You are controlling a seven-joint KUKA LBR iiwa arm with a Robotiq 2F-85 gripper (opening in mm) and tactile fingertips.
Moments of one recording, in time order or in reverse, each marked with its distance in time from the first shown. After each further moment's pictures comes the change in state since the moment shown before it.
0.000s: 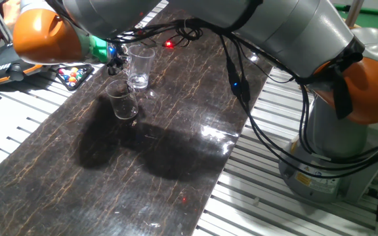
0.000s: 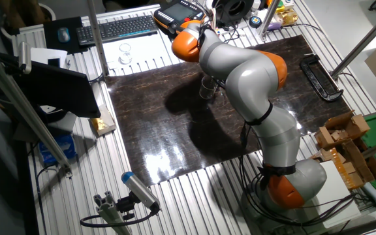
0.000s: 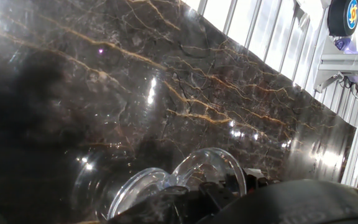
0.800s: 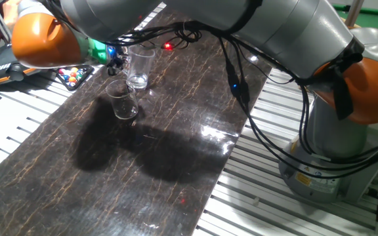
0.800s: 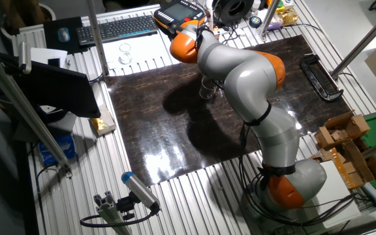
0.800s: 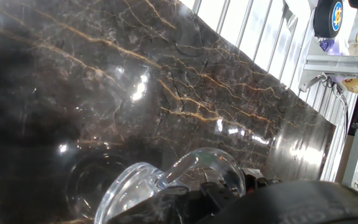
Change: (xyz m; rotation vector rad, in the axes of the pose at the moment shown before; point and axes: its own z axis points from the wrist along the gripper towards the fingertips) arm 0.000 -0.001 -0.003 0.027 0.008 -0.007
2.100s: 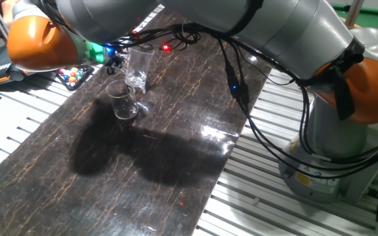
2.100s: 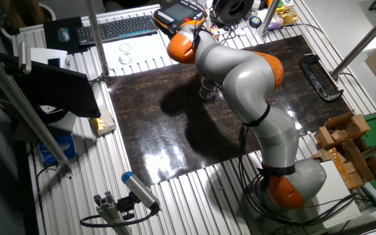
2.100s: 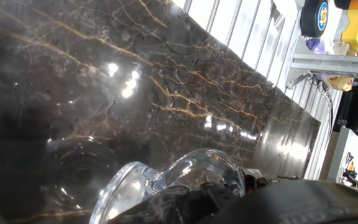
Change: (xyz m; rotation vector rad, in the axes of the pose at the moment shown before) arm 0.003 -0.007 -0.013 0.034 0.014 -0.004
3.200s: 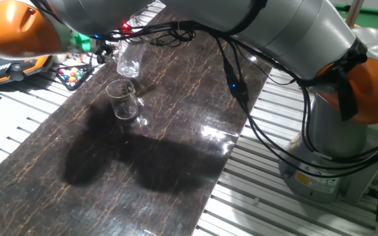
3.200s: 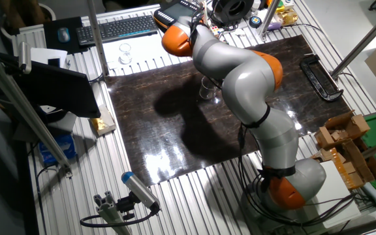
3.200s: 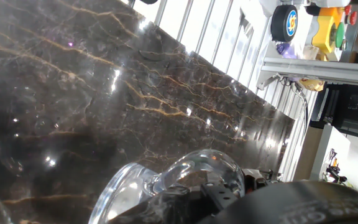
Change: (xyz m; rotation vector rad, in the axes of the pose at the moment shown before) arm -0.002 -0.033 -0.051 0.023 0.013 -0.004
